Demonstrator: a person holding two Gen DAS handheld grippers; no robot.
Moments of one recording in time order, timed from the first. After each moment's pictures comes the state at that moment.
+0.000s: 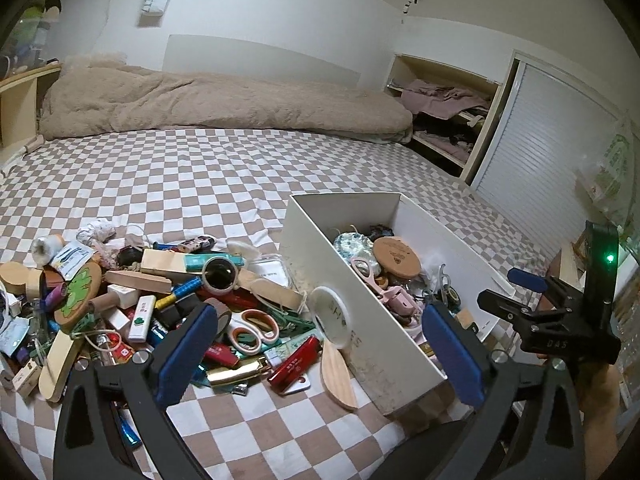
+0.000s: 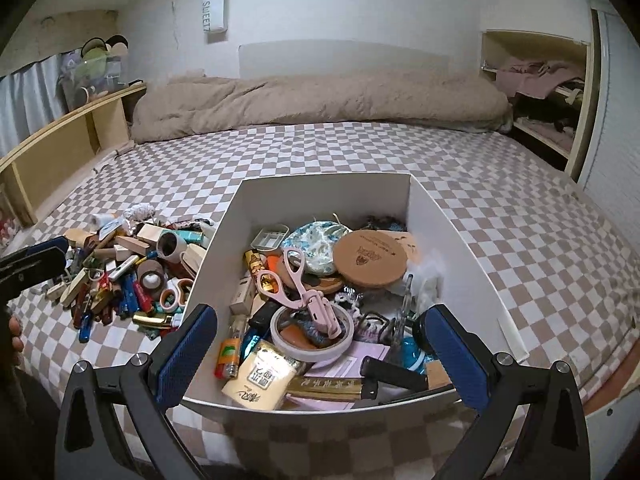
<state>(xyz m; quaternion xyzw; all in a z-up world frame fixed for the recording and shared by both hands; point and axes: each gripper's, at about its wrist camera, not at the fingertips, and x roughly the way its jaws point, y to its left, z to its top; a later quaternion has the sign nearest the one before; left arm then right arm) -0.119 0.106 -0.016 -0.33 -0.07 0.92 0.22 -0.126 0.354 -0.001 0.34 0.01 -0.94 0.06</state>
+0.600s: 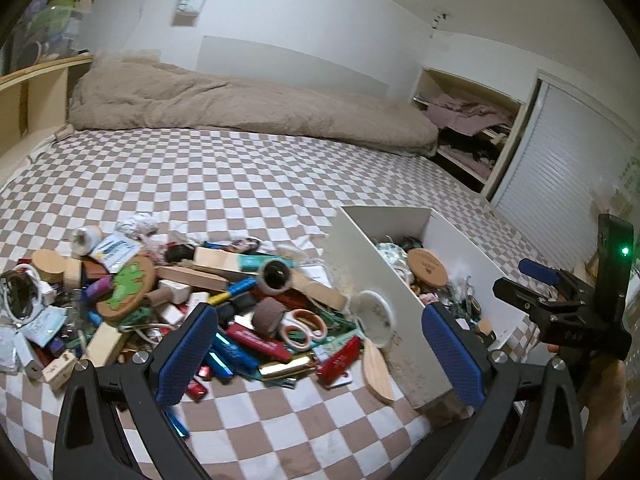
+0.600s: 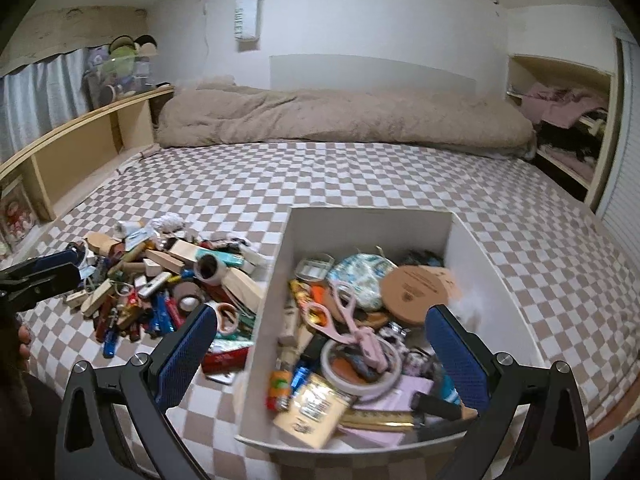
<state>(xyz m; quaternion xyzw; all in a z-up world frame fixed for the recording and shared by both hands) -0.114 0.044 -0.008 -0.32 -0.09 0.93 0.17 -0.136 0.298 0.024 0.32 0.03 -0.94 0.10</state>
